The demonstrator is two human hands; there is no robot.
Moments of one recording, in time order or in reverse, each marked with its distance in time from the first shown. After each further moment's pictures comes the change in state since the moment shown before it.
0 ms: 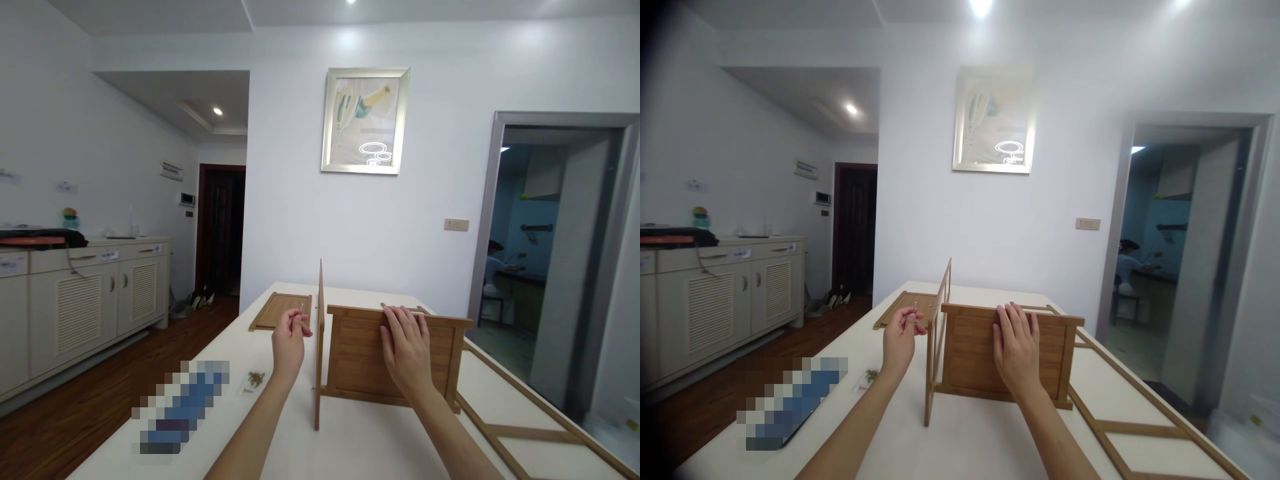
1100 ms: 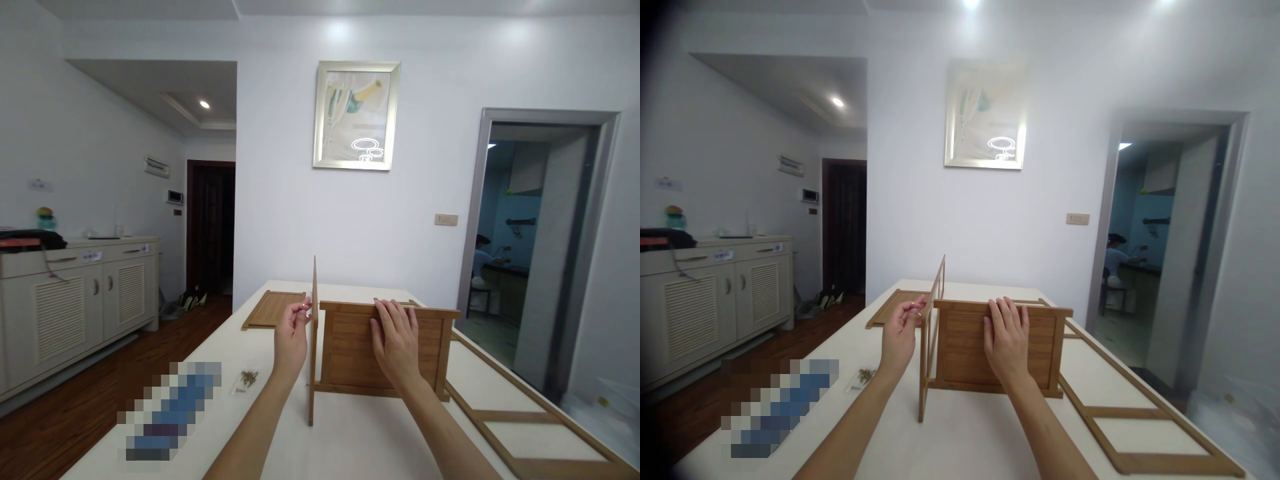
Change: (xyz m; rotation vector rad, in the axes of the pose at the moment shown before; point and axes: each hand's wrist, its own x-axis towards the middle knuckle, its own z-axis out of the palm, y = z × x) left_hand -0.011 0.023 0.017 -0.078 -0.112 0.073; right_hand 0.001 -0.004 0.003 -0.012 0.026 0.027
